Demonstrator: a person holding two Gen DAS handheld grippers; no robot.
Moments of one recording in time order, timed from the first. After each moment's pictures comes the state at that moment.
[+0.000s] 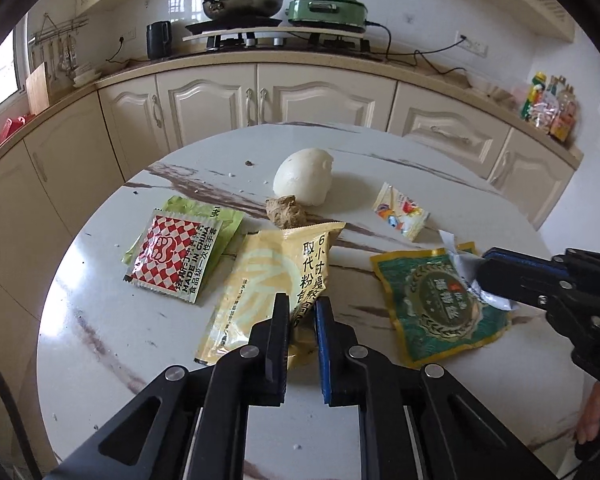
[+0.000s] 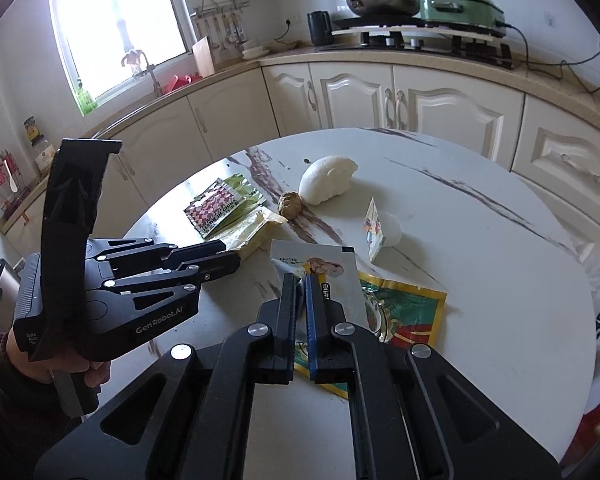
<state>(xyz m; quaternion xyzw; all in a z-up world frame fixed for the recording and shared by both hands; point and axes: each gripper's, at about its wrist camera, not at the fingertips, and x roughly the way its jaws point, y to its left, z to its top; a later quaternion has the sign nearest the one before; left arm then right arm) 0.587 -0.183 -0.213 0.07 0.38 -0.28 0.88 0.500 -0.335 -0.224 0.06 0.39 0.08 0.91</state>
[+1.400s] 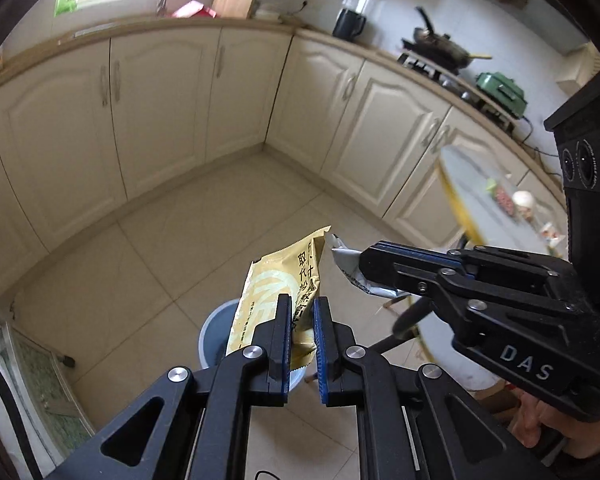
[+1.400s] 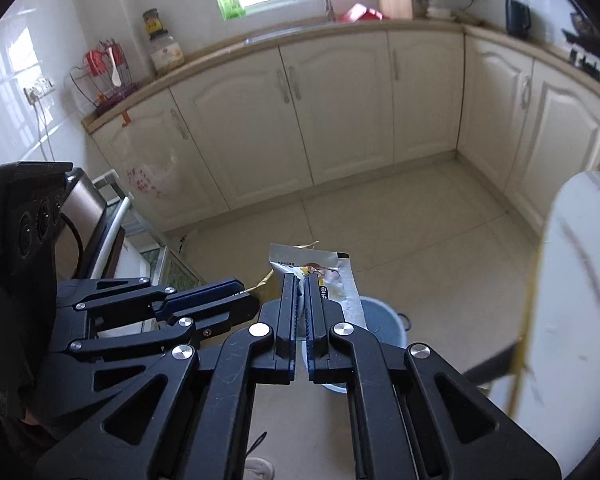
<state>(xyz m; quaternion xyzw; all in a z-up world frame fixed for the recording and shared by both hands) 0.502 0.281 -0.259 -0.11 0.43 -0.12 0.89 0.575 0.094 -0.304 -0.03 0.46 0.30 0.84</state>
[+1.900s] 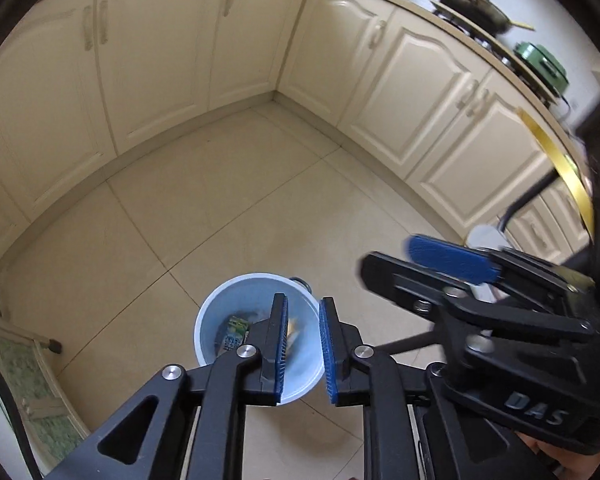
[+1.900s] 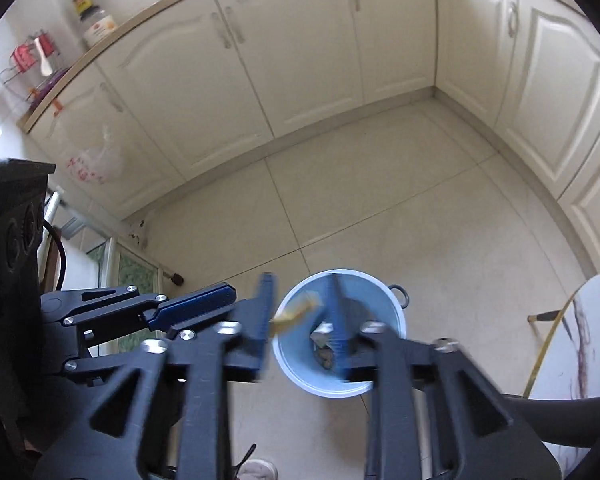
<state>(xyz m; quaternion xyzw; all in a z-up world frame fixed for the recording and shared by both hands) 0.585 0.291 -0.338 -0.12 0.50 -0.11 0.85 0.647 0.092 -0.417 -0.01 0.52 0.23 0.82</state>
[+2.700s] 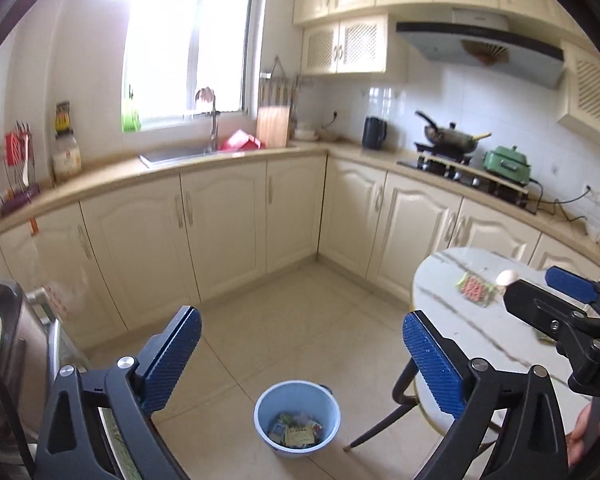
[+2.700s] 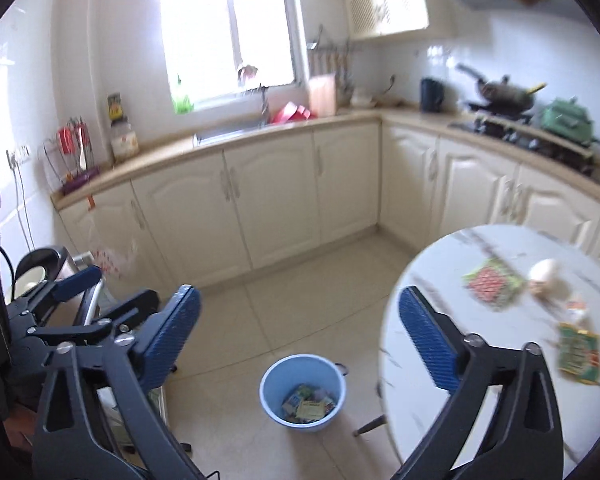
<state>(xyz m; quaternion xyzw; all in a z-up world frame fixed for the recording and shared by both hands) 0.318 0.189 -0.065 -0.04 0.23 0.01 0.97 0.429 -0.001 -0.131 0.00 0.29 0.16 0.94</state>
